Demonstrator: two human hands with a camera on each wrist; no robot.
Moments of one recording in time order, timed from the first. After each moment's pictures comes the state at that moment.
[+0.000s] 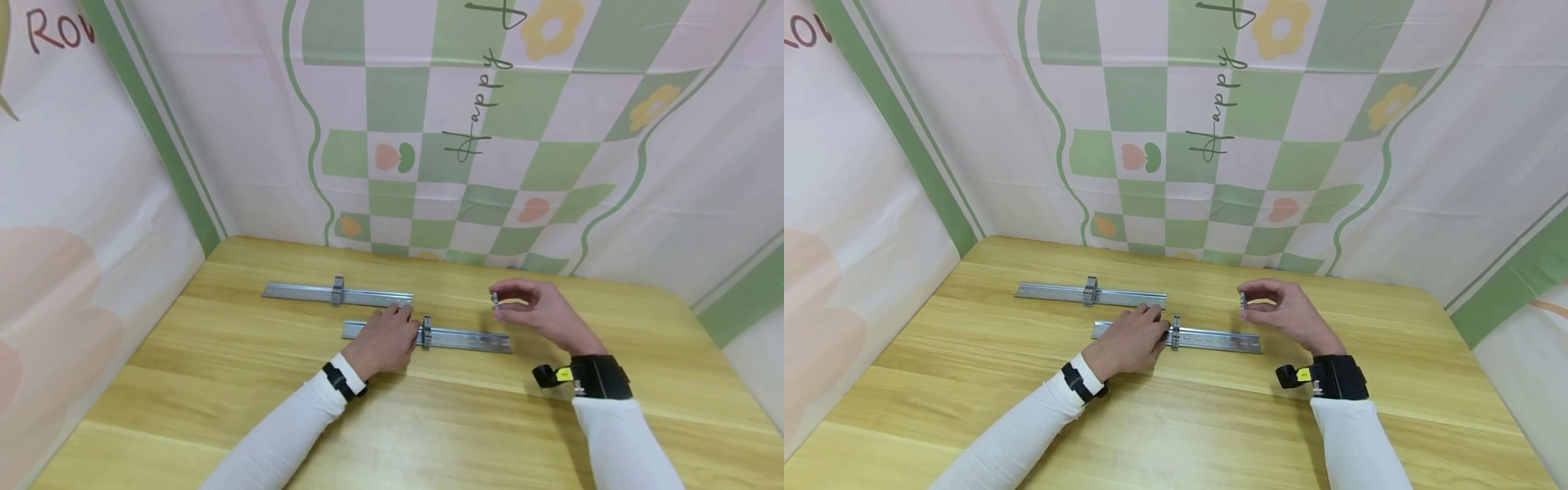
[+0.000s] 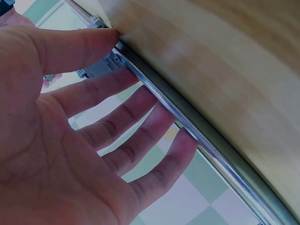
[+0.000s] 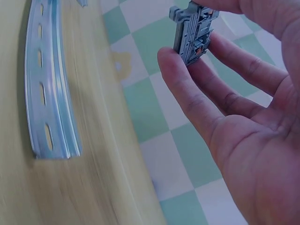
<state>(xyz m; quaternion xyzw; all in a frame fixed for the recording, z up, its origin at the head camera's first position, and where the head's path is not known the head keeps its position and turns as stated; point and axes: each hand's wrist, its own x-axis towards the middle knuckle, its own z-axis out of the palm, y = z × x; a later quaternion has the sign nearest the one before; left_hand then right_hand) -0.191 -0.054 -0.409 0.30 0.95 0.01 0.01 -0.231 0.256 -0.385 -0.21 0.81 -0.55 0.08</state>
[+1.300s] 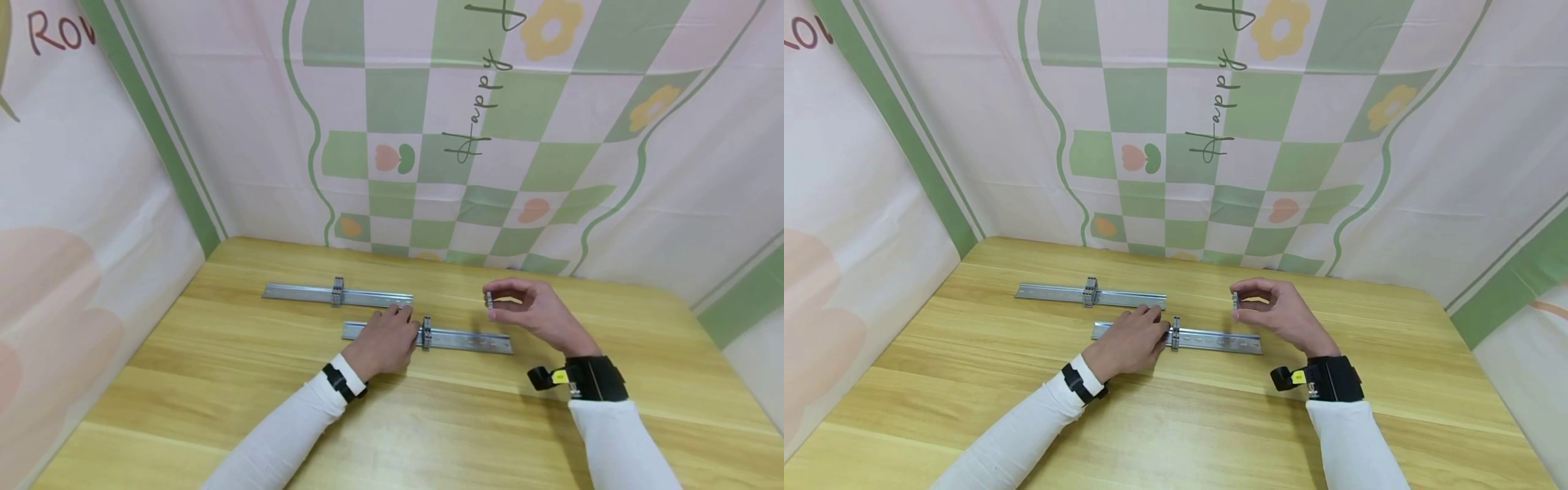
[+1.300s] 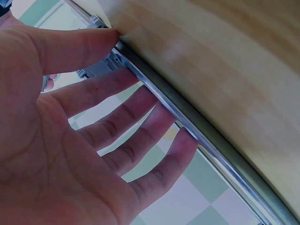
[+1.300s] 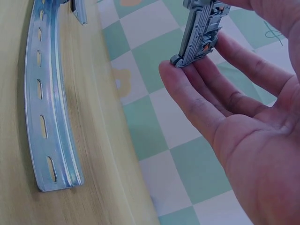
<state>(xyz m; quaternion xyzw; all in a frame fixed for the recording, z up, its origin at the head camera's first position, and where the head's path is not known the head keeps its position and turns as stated) -0.191 -0.053 -0.409 0.30 0.95 0.01 0.01 -0.226 0.243 -0.376 -0.22 0.79 -0.57 0.10</state>
